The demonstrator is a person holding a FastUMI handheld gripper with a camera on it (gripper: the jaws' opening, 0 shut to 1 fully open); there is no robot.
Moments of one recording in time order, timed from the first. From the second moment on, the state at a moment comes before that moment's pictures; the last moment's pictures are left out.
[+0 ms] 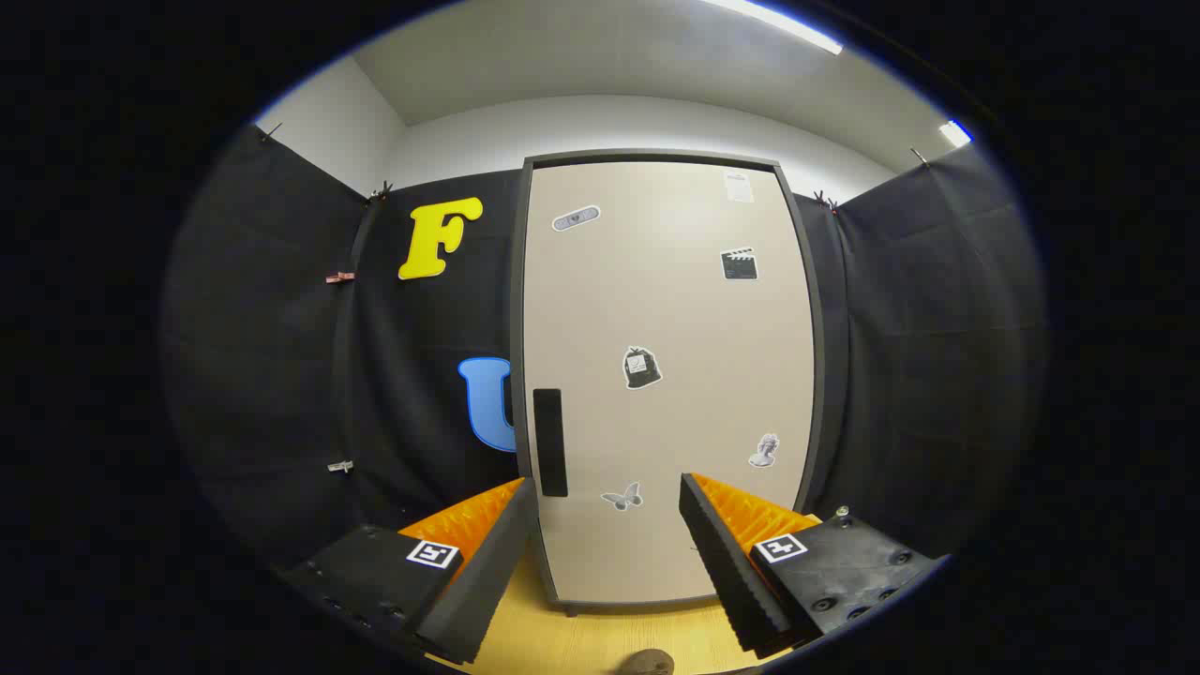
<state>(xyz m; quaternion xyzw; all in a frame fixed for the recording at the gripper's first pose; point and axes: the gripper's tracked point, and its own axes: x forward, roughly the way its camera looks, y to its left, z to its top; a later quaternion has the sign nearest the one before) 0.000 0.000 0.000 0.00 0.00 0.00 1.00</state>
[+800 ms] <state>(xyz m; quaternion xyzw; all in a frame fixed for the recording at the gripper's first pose) 0.051 0.028 -0.015 0.00 0.01 0.00 1.00</state>
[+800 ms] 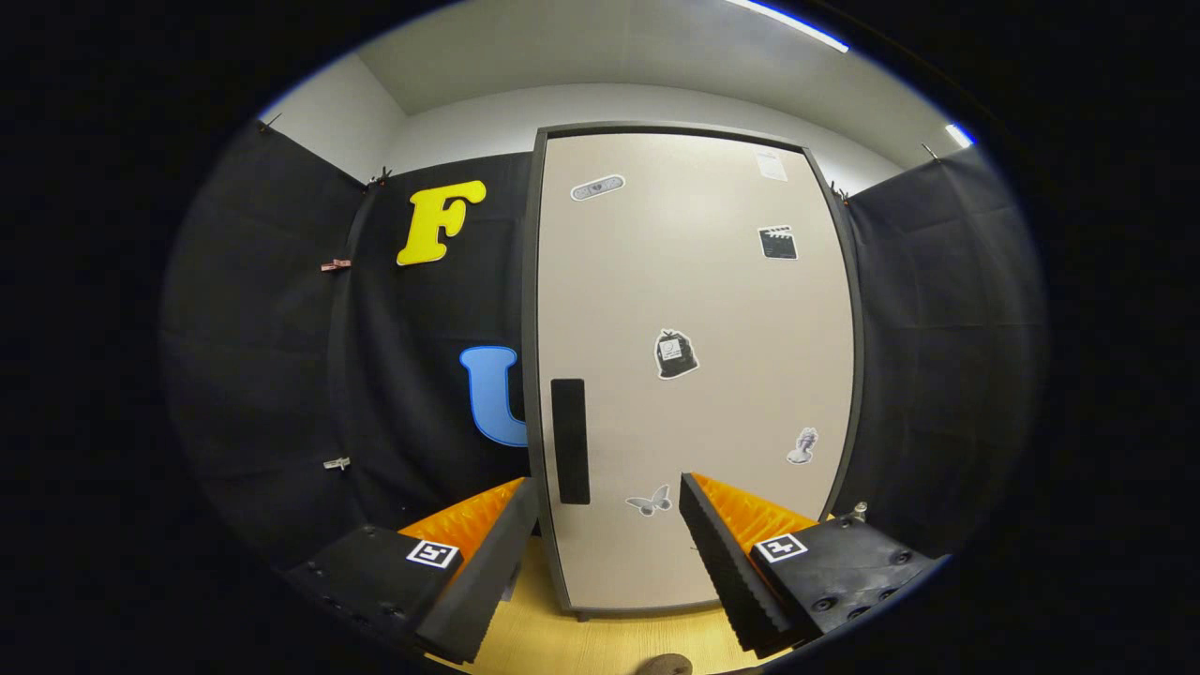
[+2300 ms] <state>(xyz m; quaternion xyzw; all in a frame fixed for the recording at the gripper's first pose) 0.181 0.053 -0.052 -0.02 0.04 -0.02 1.00</state>
